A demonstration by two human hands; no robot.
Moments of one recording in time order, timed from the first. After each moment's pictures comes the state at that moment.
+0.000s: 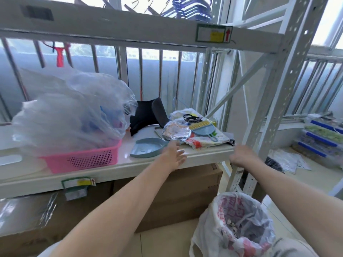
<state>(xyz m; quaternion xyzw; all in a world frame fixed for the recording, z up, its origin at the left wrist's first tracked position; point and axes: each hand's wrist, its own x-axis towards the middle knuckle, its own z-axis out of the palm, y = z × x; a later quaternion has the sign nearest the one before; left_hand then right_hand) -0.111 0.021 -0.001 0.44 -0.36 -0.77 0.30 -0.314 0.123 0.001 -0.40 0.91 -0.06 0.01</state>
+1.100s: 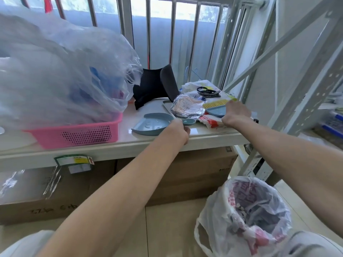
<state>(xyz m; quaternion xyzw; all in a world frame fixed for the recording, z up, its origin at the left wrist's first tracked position) -0.128 -0.024 -0.013 0.45 -0.05 -0.80 0.40 -0.295 0.004 0.006 -0.42 0.90 -0.08 -0.07</state>
